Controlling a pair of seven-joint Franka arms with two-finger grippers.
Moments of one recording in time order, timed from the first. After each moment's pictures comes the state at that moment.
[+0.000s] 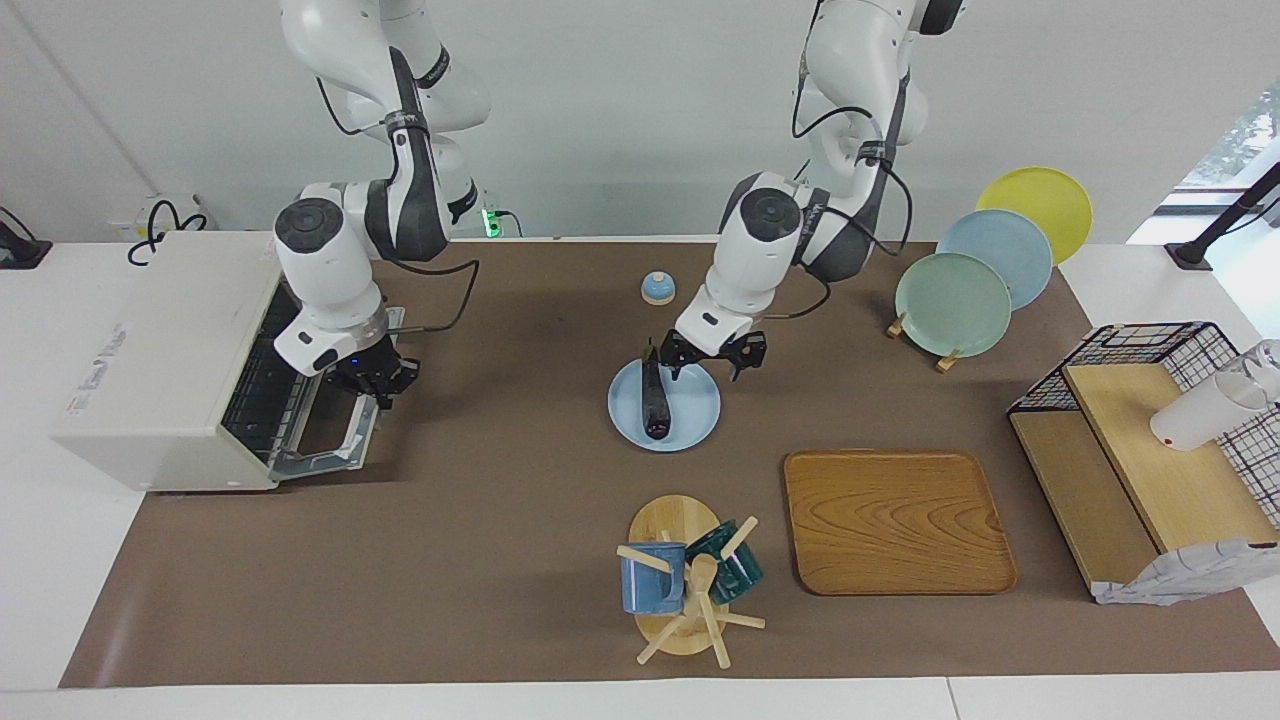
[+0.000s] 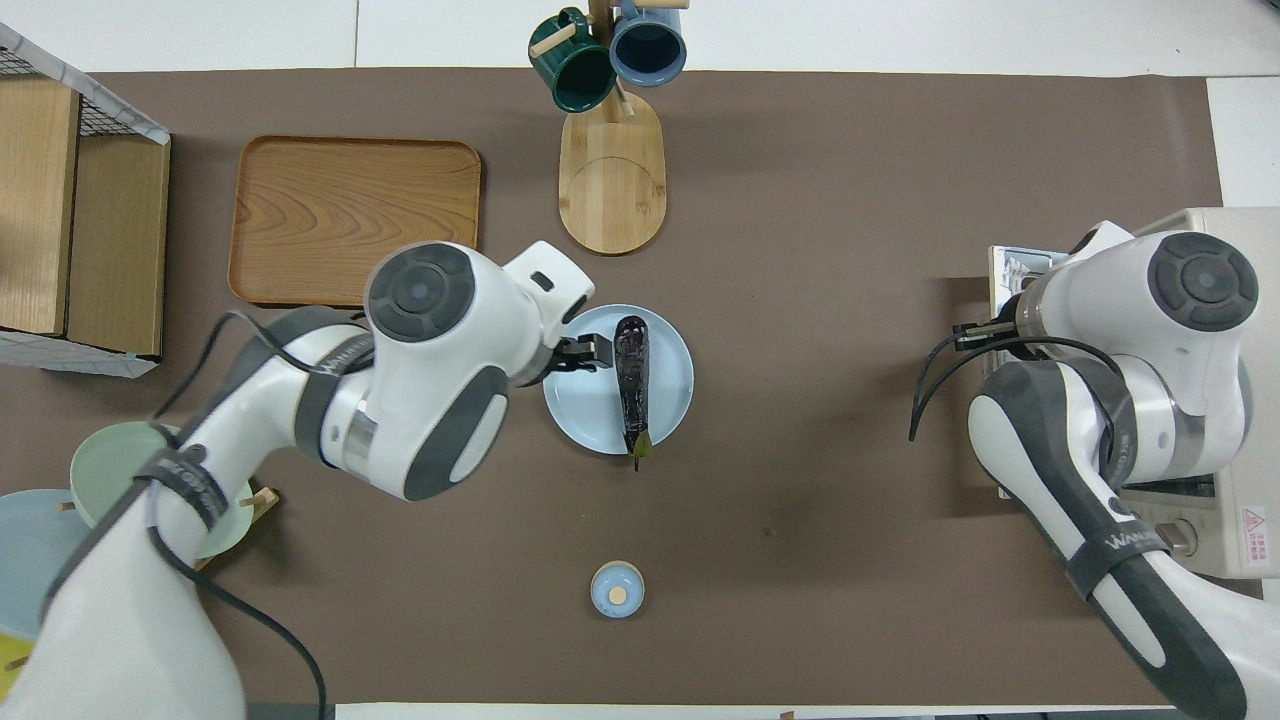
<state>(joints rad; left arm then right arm) -0.42 0.21 -0.12 -1.88 -0.11 2.12 -0.43 0.18 0.13 -0.15 -2.15 -0.07 2.30 0.00</state>
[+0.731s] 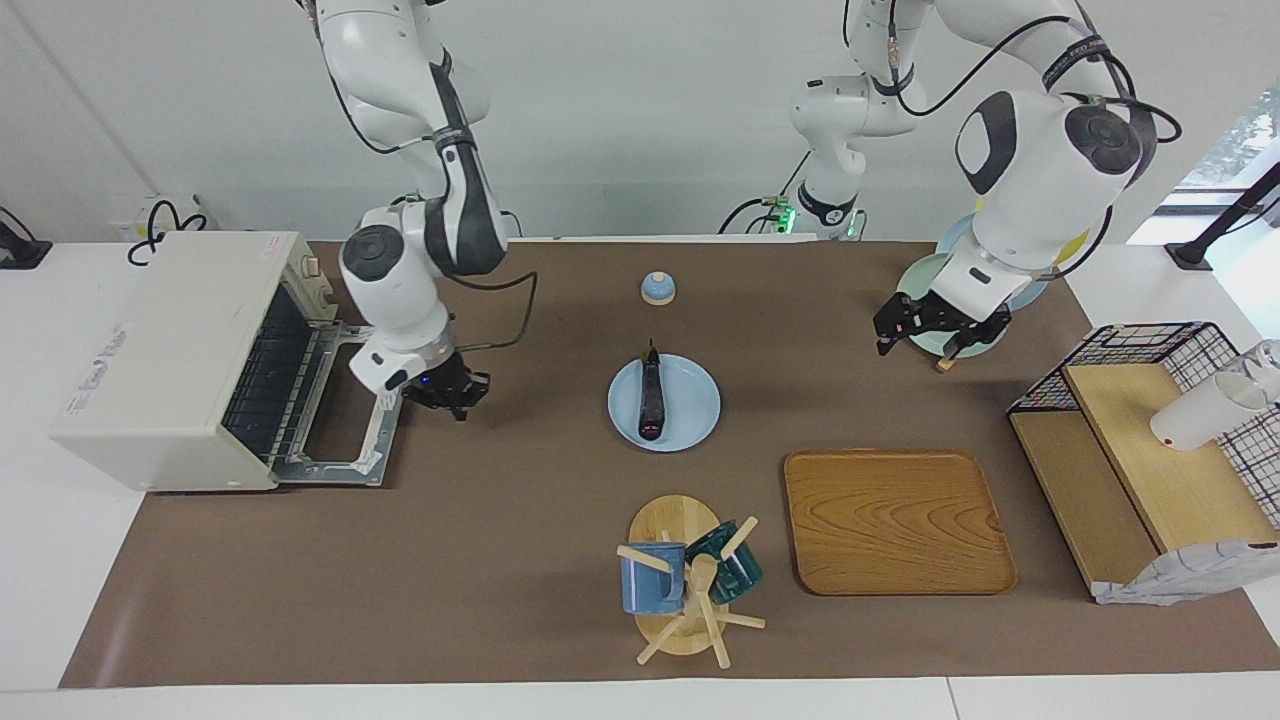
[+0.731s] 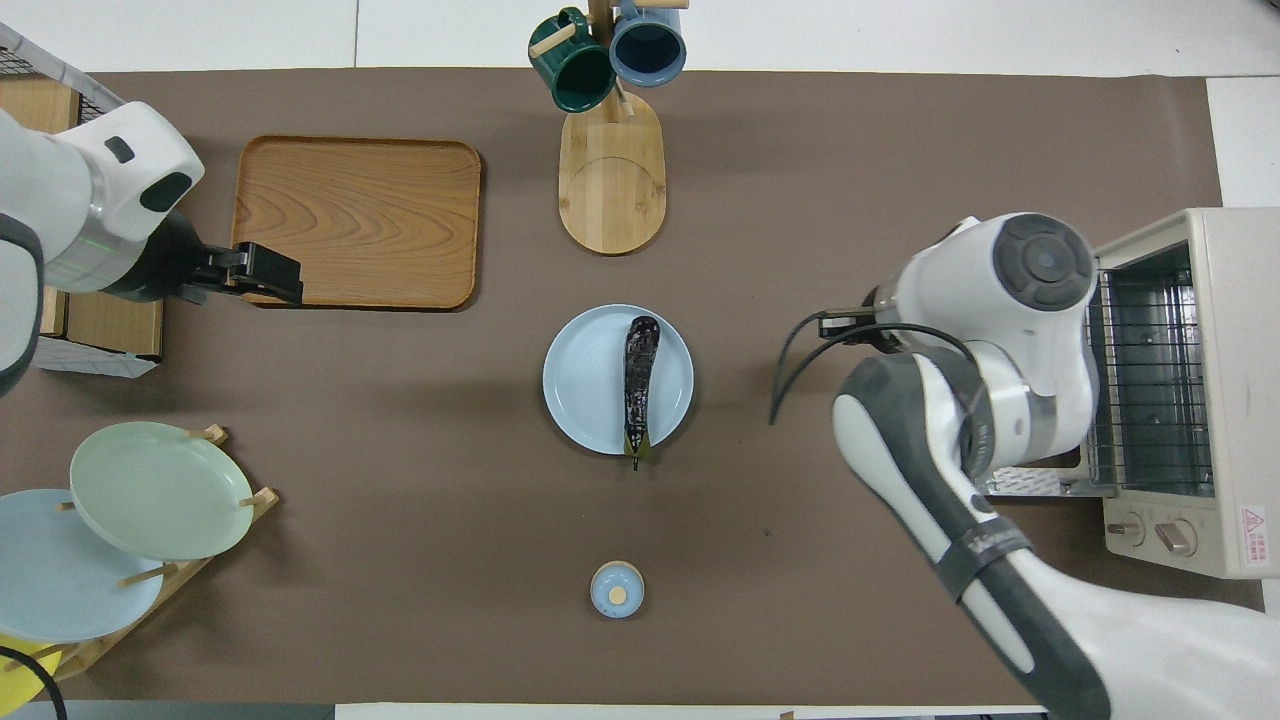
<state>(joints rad) -0.05 0.07 -0.11 -1.70 -0.08 1.74 -0.03 0.45 0.19 -0.15 -2.00 0.11 2.23 0.29</state>
